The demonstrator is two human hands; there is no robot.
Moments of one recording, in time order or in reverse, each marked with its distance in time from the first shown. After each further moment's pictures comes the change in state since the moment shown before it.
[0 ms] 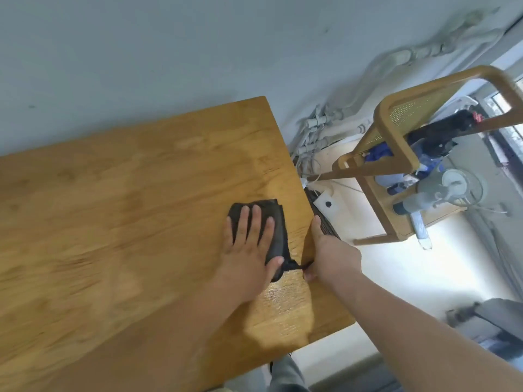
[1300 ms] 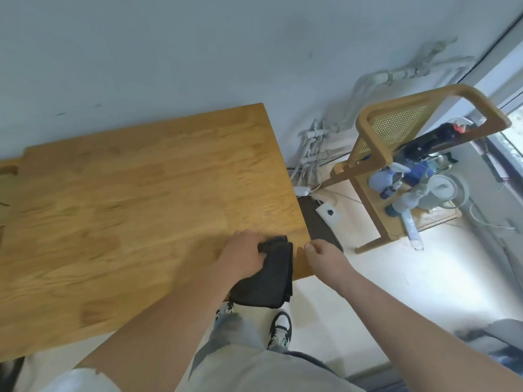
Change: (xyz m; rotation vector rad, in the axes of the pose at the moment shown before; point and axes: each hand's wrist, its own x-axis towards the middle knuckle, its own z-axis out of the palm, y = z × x) left_hand -0.091 0.084 -0.023 -0.393 -0.065 -0.182; right_hand -0.111 0.089 0.062 0.743 0.059 -0.173
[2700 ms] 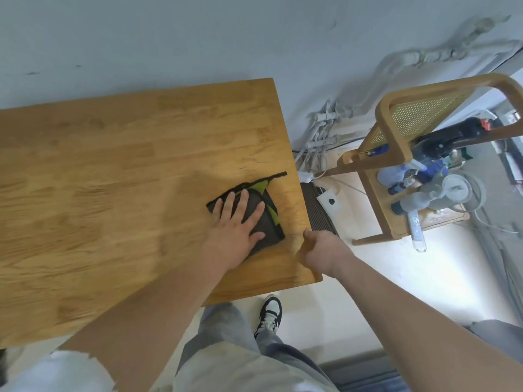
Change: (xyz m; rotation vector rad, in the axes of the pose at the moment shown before) left_hand 0.053 -0.046 0.016 0.313 0.086 -0.024; right_hand 0.066 -0.024 -0.008 -0.419 -0.169 0.064
